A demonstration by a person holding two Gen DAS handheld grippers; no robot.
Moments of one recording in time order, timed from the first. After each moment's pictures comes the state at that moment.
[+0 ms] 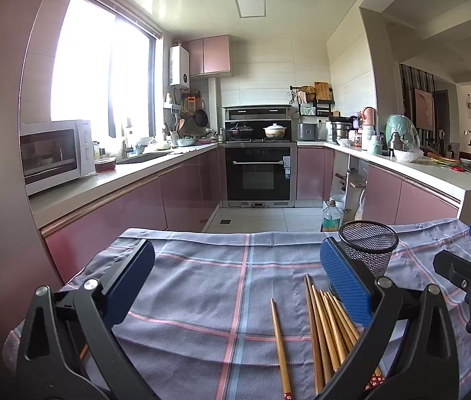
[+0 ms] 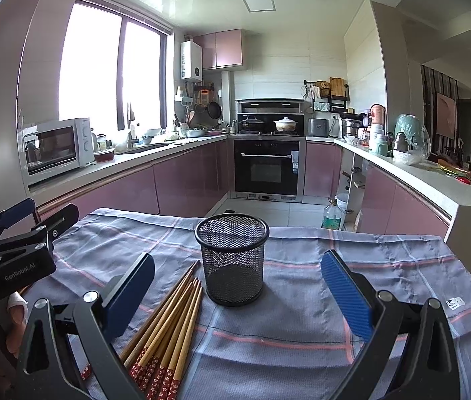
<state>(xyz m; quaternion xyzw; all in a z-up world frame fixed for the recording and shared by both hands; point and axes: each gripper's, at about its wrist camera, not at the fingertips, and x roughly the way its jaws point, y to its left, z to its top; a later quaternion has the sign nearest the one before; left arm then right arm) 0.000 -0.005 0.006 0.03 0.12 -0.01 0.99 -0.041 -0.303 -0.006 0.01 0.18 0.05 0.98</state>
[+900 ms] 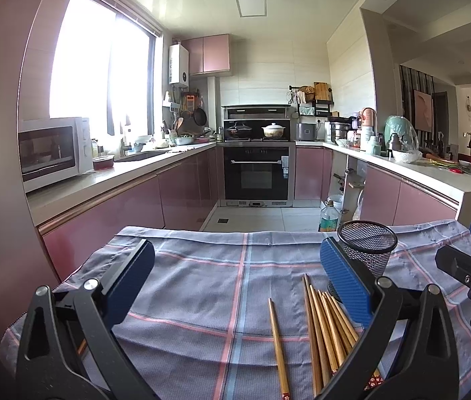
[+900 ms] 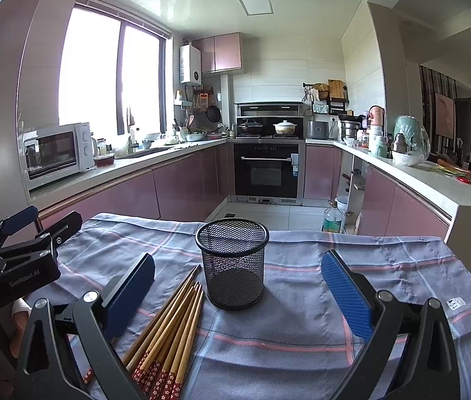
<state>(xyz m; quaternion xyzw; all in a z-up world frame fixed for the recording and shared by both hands) 0.001 -0.006 0.004 0.03 0.12 -0.01 0.99 -0.042 -0.304 -0.004 0.01 0.17 0.05 0.98</state>
